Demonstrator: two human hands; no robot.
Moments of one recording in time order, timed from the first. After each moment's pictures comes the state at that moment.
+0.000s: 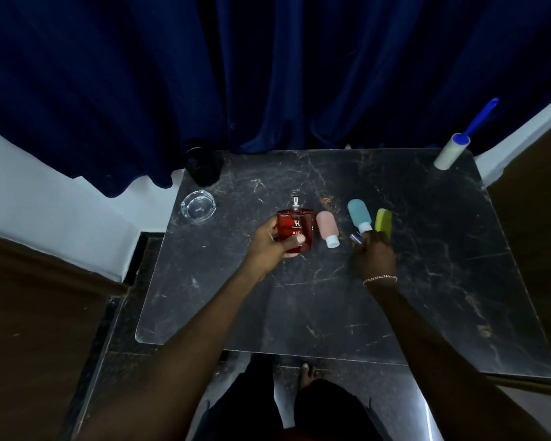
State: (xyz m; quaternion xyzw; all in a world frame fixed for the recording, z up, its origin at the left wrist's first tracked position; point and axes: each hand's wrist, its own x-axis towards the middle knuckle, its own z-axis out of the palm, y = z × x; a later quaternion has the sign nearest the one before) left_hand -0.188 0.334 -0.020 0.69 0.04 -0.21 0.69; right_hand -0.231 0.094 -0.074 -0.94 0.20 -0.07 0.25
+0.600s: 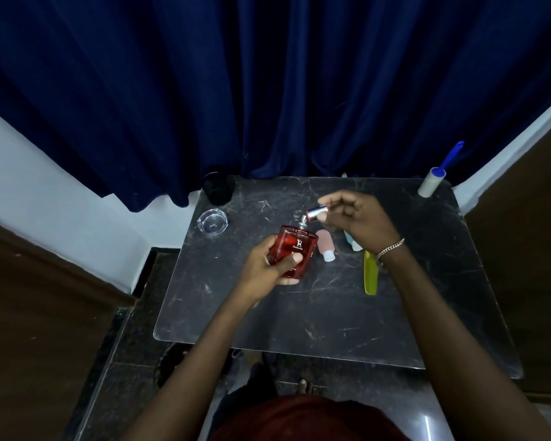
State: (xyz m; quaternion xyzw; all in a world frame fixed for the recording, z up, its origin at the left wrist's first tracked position) left_hand -0.268 0.356 0.093 0.67 0.01 -0.18 0.72; right_hand -0.238 0.131 0.160 -0.77 -0.04 0.02 0.63
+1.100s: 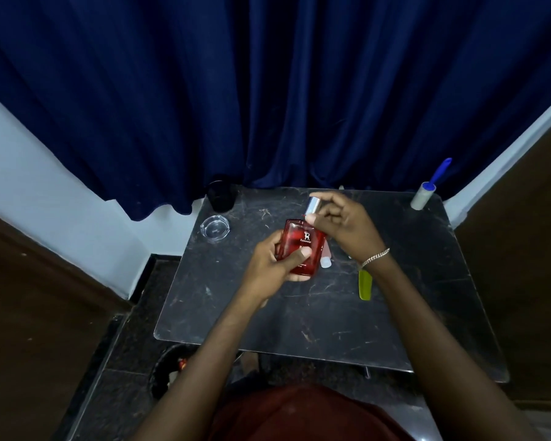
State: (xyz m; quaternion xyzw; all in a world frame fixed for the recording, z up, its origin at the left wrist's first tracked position) left_hand -0.293 0.344 0.143 0.65 -0.02 -0.15 0.75; right_hand -0.258 0.156 0.180 -0.76 -0.06 0.00 0.65
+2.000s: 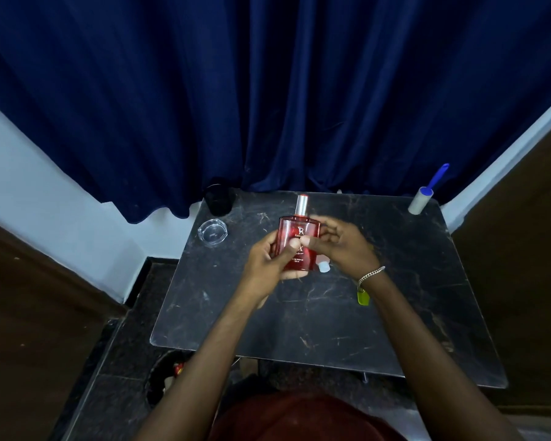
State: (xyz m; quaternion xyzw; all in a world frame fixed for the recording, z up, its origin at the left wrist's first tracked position) left_hand -0.283 0.345 0.143 0.62 -0.01 -0.13 0.77; right_hand -0.268 0.160 0.160 -0.76 -0.03 0.05 0.64
